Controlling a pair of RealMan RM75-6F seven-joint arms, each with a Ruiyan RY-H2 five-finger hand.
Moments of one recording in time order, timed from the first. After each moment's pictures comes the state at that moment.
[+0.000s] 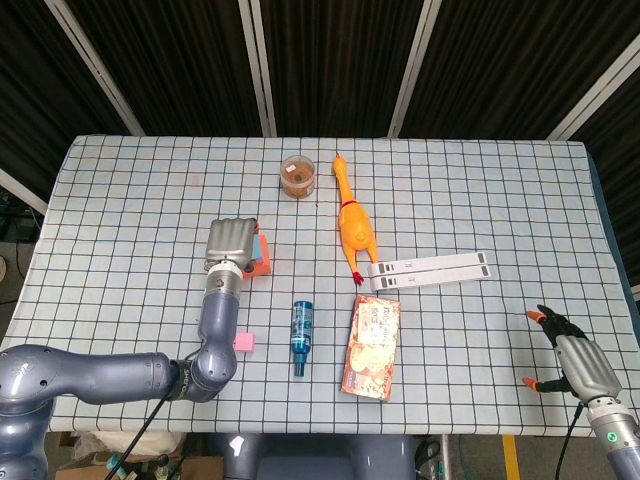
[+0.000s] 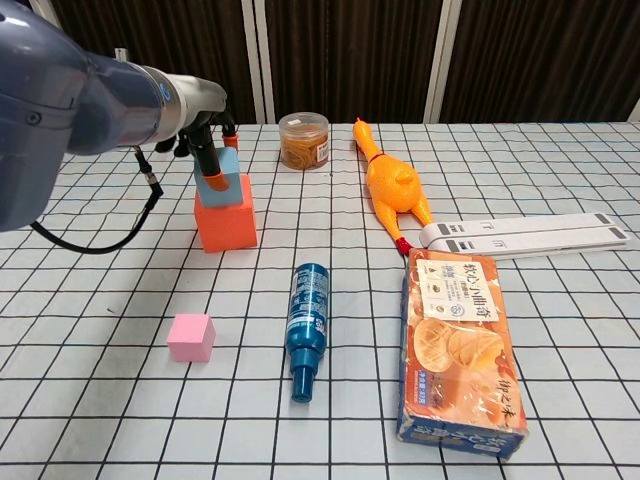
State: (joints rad) left arm -1.16 -1.67 -0.46 -1.53 0.08 1.28 1.10; right arm 0.19 -1.04 -0.01 -1.58 -1.40 1.11 0.24
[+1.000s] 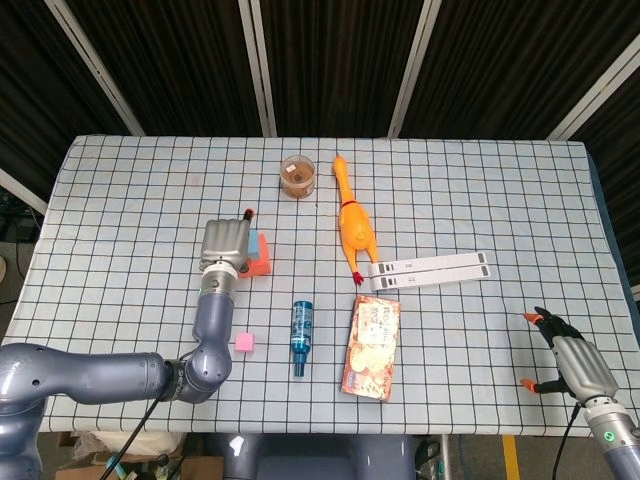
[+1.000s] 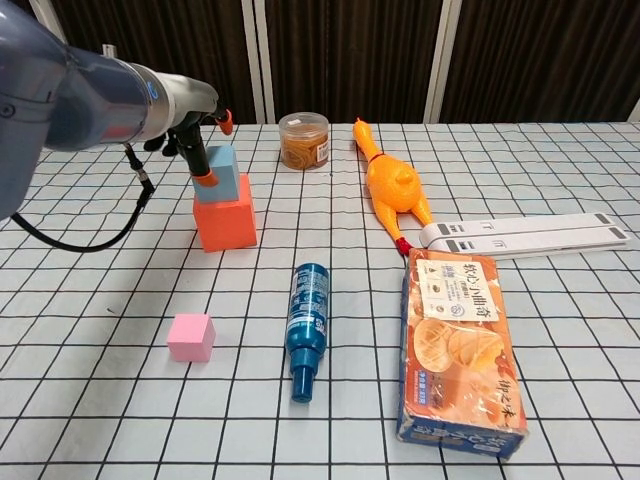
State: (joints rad) left arm -1.16 -1.63 -0.44 -1.57 0.06 1.30 1.12; right arm 0.20 -1.04 -0.01 -1.59 -1.39 1.09 0.22
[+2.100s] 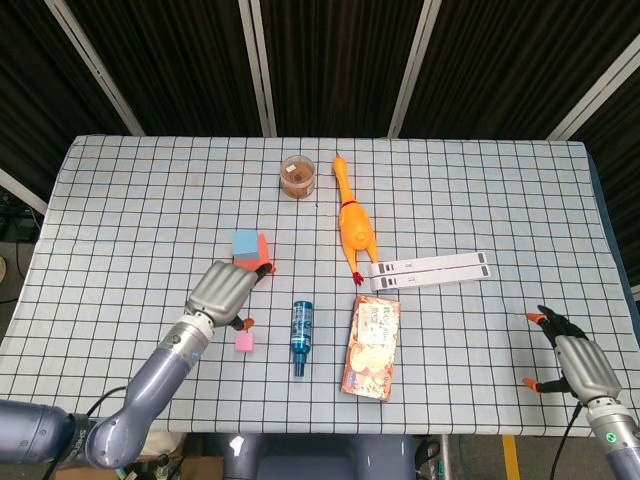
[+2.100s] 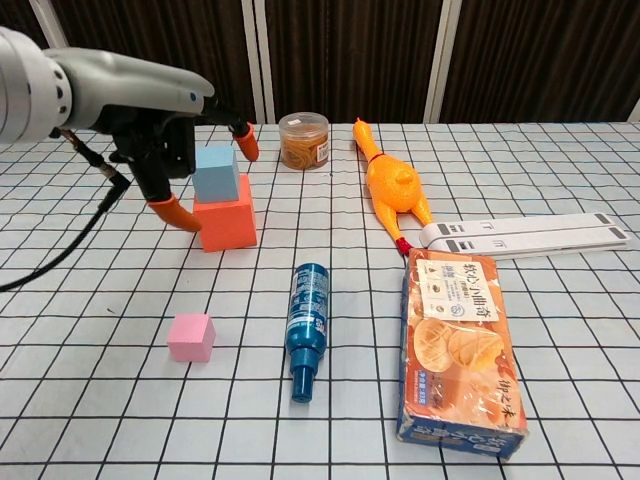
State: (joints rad) left arm -0.97 -1.28 -0.24 -2.17 0.44 1.16 0.92; right arm 0.19 -1.03 -0.01 -1.61 -1.38 1.11 0.20
